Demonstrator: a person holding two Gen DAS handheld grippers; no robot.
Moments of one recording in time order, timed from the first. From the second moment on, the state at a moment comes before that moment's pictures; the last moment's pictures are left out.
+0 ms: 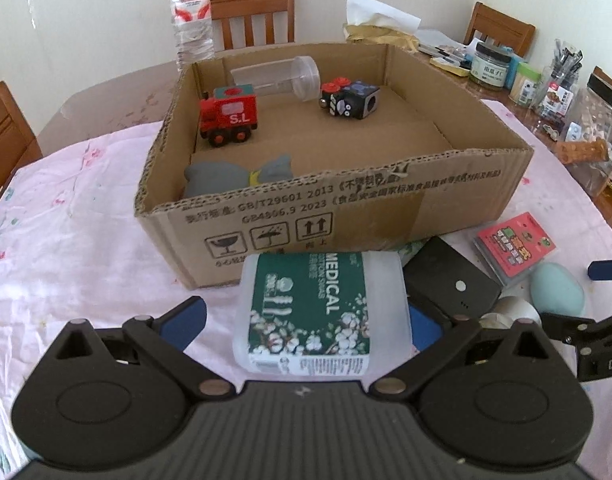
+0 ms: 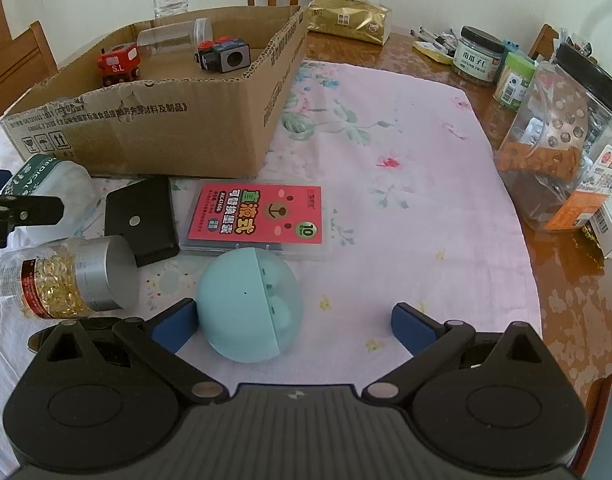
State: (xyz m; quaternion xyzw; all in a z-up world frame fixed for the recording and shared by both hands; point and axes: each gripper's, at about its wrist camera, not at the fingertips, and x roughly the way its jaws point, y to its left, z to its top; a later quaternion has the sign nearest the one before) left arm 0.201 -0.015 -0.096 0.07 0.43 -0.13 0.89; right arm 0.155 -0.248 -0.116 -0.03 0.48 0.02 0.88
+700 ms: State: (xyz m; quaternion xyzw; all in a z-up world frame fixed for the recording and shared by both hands) left arm 0.187 0.018 -0.098 0.04 0.46 -0.10 0.88; right arm 0.154 -0.226 -0.113 -0.05 0.47 0.07 0.88
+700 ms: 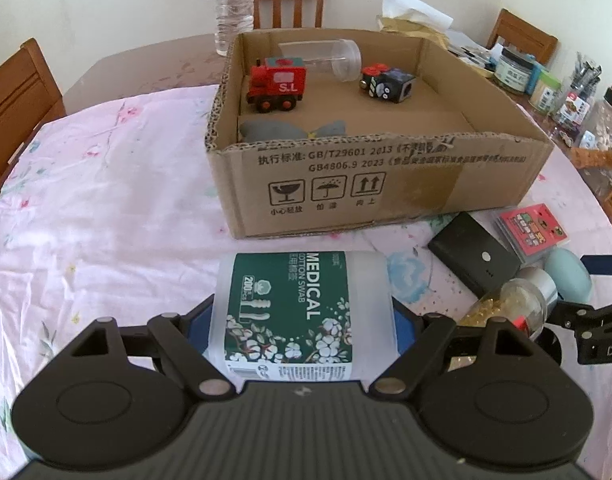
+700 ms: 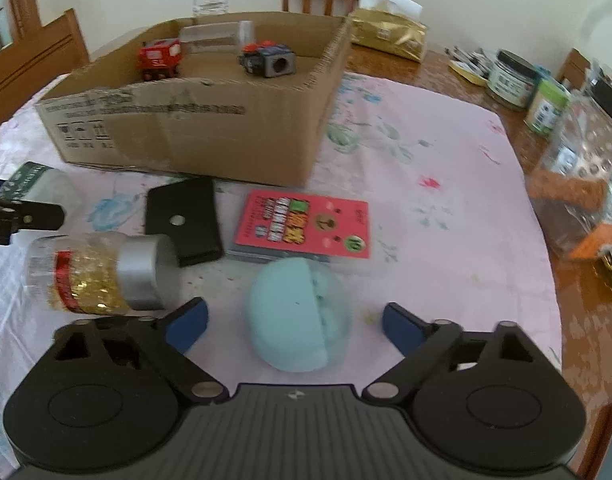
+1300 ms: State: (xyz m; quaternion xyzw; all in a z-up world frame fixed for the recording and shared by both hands) left arm 0.192 0.014 -0.097 0.04 0.45 -0.09 0.89; right arm 0.156 -0.224 -0.106 -0.07 0.47 0.09 0.88
